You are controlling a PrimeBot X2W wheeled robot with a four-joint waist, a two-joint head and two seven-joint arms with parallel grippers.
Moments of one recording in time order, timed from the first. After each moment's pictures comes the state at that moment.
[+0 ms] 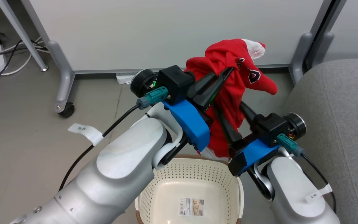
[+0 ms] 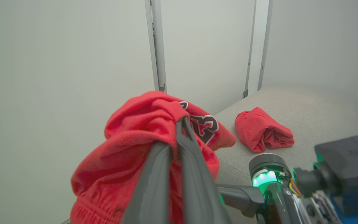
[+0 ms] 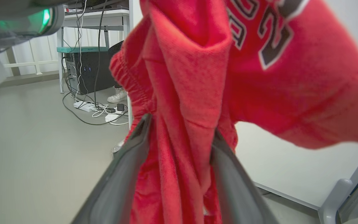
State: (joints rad) left arm -0.87 0.14 -0.95 0.42 -0.72 -0.11 -0.14; right arm -0.50 -0.05 0.34 0.47 0.09 0.13 -0.26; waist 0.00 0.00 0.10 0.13
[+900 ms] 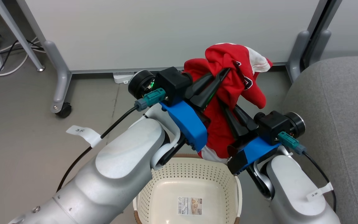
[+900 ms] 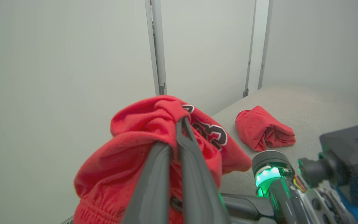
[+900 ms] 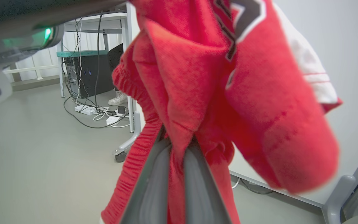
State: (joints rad) left arm -0.87 0.15 -0.96 0.44 -0.73 -0.10 -0.16; right arm -0.51 -0.05 0.35 0.47 0.13 0.13 -0.26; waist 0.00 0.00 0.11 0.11
